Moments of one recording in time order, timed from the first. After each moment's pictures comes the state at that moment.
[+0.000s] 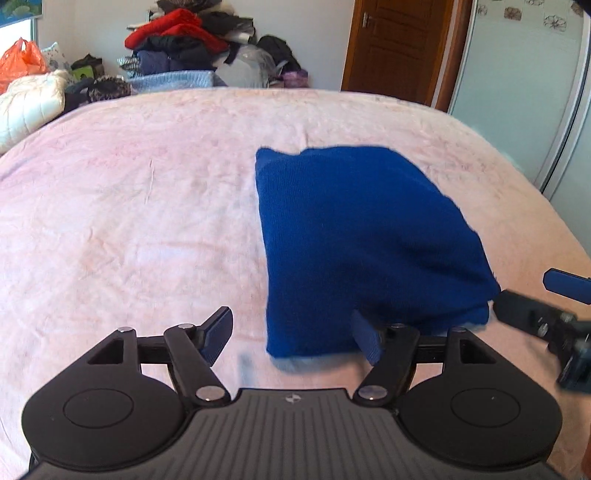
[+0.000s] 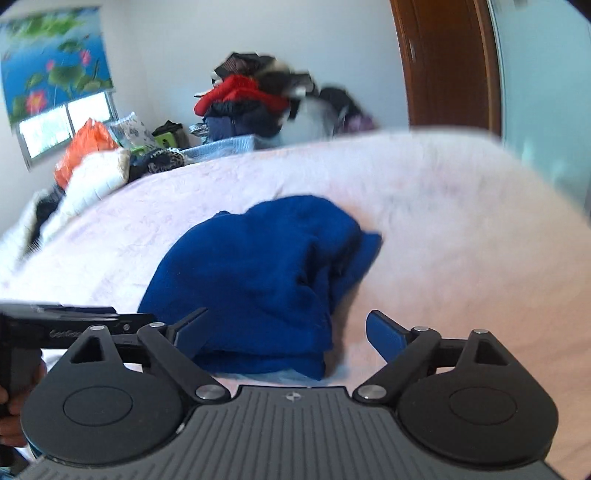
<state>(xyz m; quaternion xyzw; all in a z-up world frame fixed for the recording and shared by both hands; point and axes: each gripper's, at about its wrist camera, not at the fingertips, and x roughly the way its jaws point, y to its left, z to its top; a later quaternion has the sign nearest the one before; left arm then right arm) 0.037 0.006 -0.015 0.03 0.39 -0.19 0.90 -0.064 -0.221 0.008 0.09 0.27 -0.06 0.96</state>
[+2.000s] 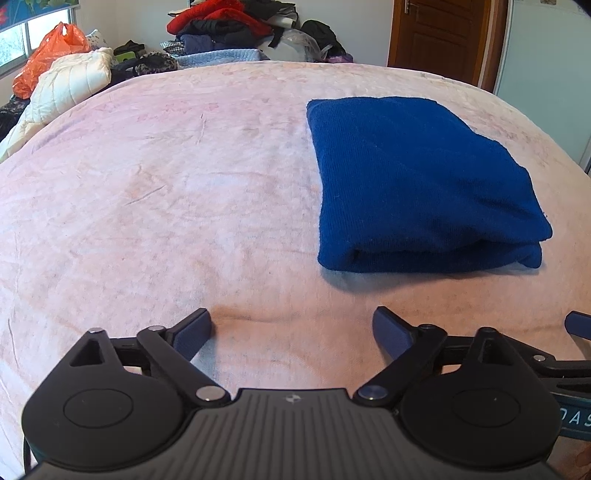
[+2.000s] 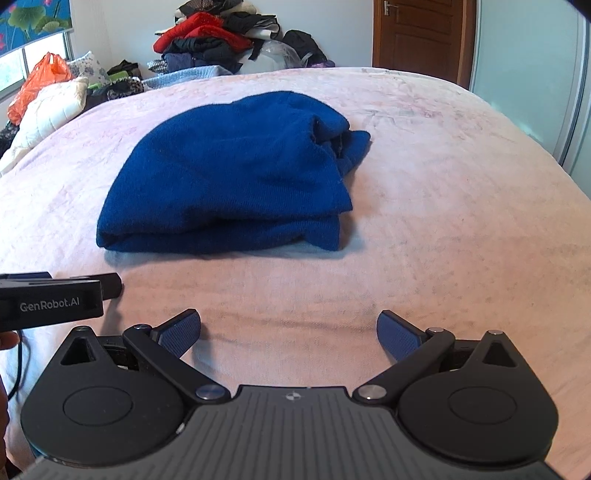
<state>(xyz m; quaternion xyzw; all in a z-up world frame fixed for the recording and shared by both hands) 0.005 0.021 -0.053 0.05 0.40 -0.11 0.91 -0.037 -0.163 -0.052 0.07 0.38 -0.13 0.91</state>
